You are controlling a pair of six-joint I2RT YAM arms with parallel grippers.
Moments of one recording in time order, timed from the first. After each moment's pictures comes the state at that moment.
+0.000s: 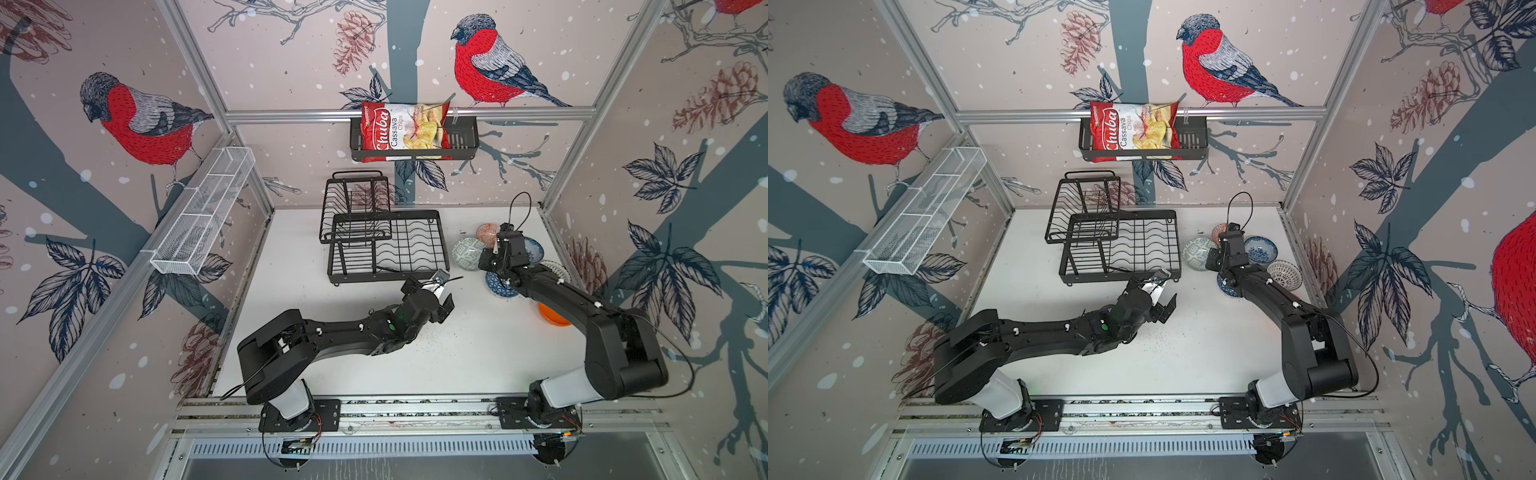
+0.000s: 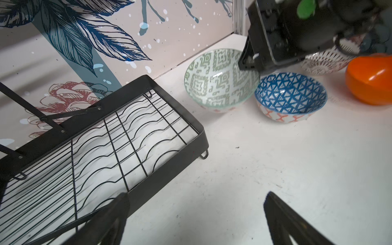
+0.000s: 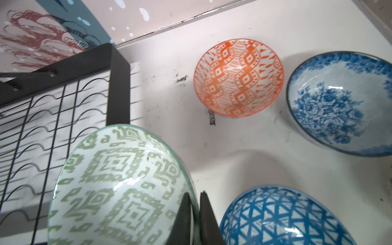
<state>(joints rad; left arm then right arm) -1.09 1.57 0.85 0.34 -0.50 -0.03 0.31 1.45 0.88 -0.14 0.10 0.37</state>
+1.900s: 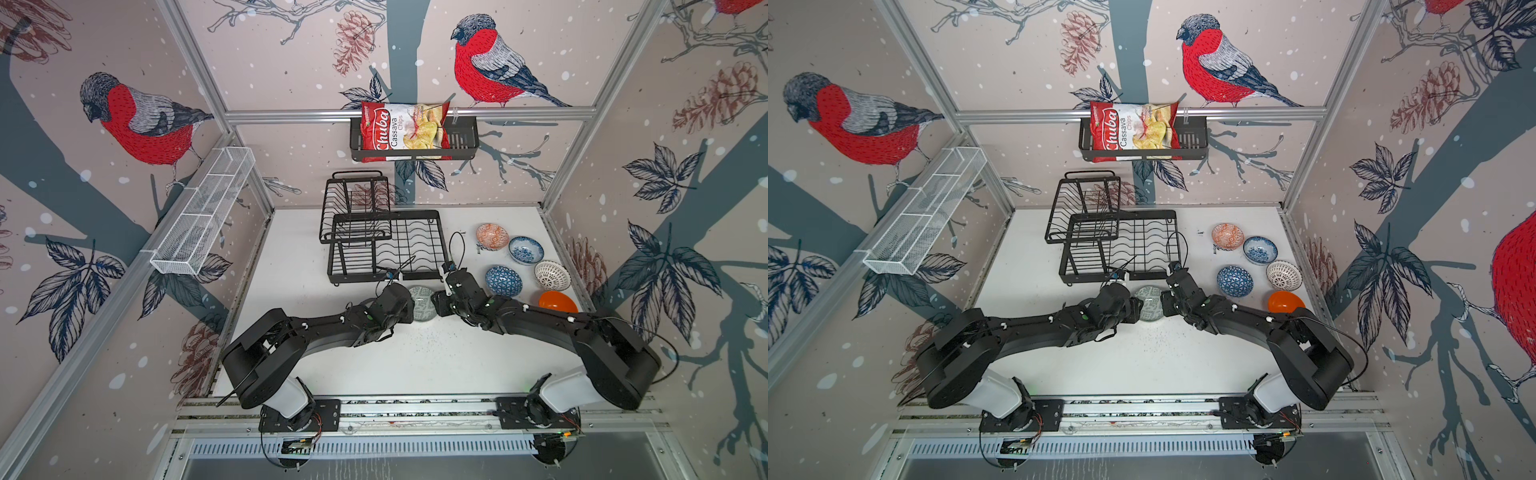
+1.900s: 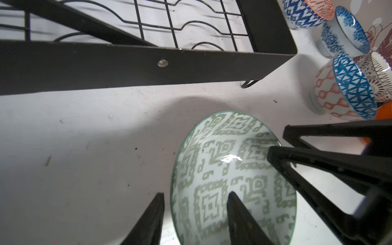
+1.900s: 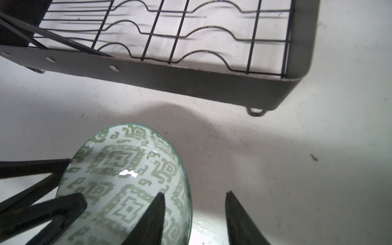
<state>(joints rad) -0.88 1.55 0.72 0.08 -0.18 -0.70 0.76 1.46 0.69 -0.03 0.10 0.39</state>
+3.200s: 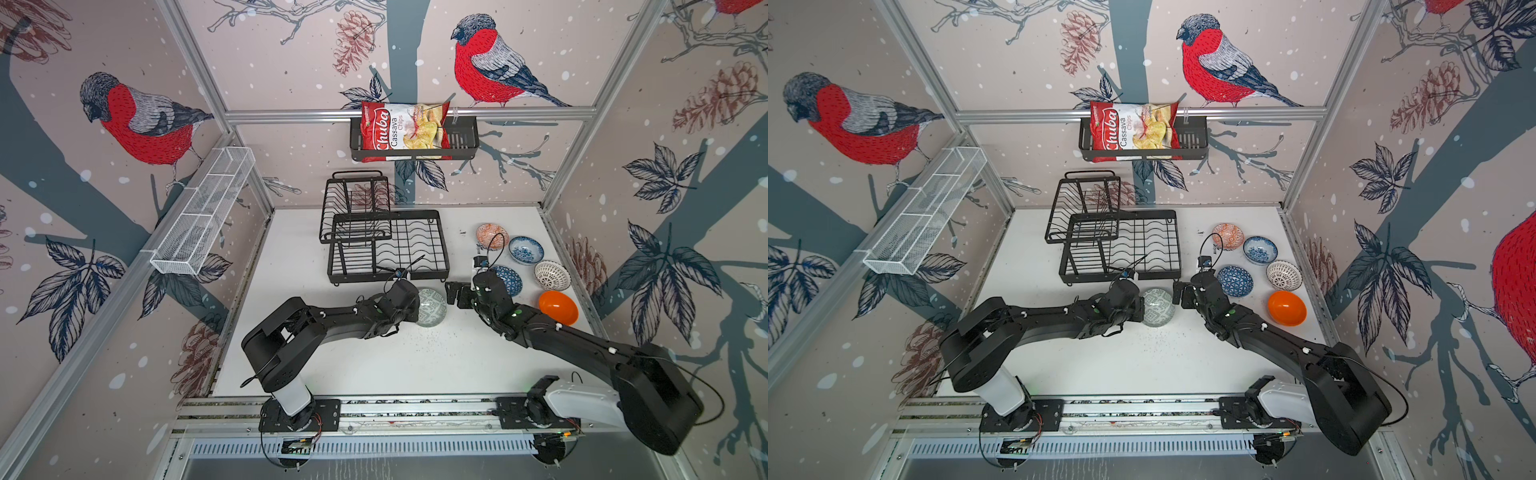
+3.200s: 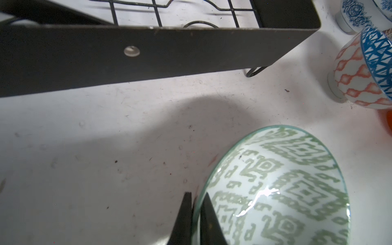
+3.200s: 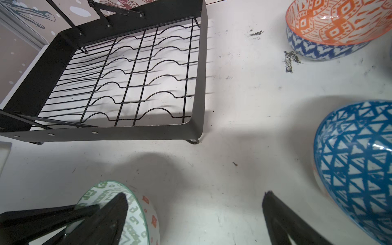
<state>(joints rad) -0.87 1.67 0.80 0.06 -0.14 -0.65 0.65 1.22 0.55 0.04 0.22 0.46</state>
